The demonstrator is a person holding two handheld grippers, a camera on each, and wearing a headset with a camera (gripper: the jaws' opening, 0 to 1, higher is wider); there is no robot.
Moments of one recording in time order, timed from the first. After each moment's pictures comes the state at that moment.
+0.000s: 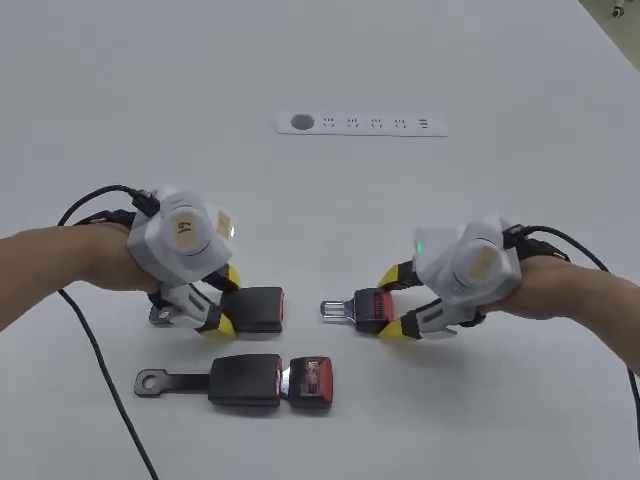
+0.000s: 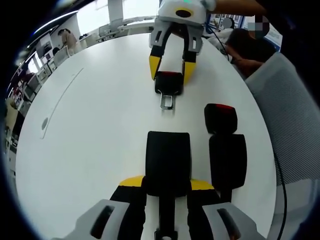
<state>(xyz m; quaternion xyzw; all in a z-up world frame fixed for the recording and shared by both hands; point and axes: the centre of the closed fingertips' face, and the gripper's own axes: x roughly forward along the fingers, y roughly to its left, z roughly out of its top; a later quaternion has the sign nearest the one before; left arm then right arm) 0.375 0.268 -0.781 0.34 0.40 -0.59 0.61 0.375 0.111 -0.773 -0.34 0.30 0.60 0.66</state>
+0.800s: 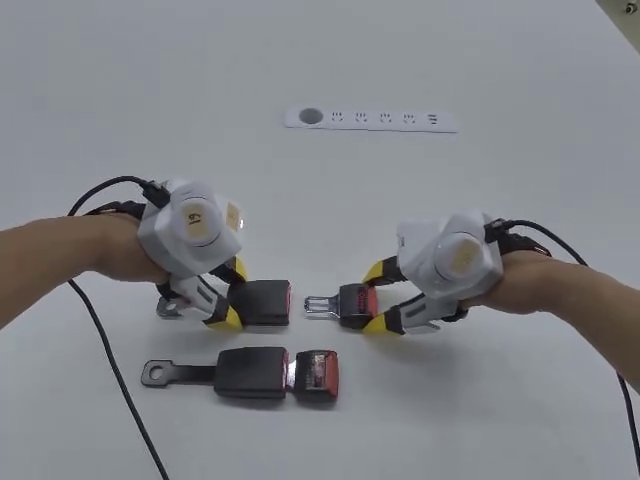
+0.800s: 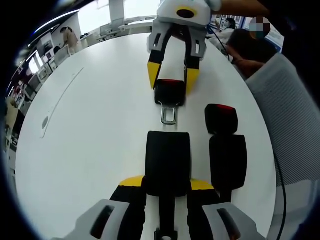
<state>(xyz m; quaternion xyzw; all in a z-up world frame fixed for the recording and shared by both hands) 0.374 0.267 -0.781 0.34 0.40 -0.59 0.61 0.373 0.138 -0.773 -0.33 0.29 0.61 0.66</state>
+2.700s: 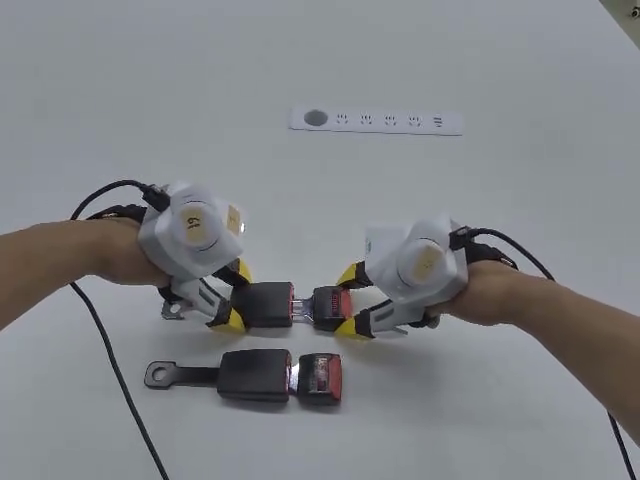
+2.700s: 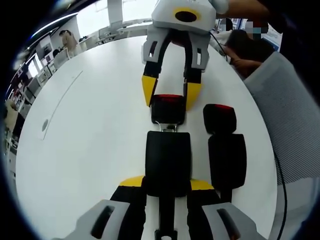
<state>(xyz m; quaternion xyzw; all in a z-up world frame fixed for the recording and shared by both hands) 0.375 0.267 -0.781 0.34 0.39 -0.59 0.61 0.373 0.174 -0.774 -0.33 0.28 0.61 0.66</state>
